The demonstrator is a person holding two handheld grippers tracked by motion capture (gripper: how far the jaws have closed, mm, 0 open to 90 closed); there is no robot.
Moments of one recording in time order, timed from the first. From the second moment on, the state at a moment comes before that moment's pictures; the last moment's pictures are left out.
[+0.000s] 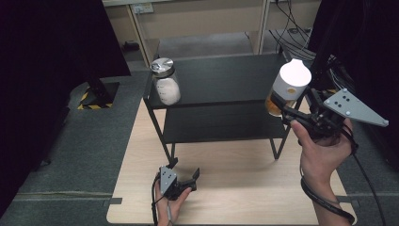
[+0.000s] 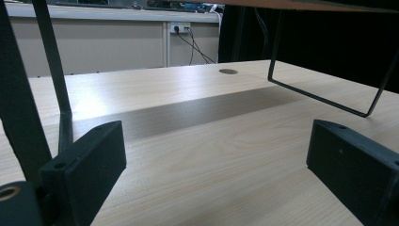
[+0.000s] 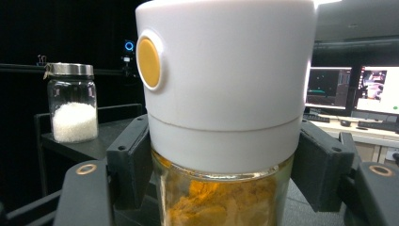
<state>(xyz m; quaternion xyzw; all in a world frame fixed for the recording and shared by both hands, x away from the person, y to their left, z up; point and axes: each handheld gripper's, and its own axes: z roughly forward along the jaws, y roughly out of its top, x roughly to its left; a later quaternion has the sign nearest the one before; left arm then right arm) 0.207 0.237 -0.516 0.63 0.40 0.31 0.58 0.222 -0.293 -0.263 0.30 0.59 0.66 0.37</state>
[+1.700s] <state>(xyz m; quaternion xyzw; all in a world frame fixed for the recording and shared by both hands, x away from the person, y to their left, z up) 0.207 0.237 -0.516 0.63 0.40 0.31 0.58 0.260 -0.281 -0.224 0.32 0.61 0.61 0.39</state>
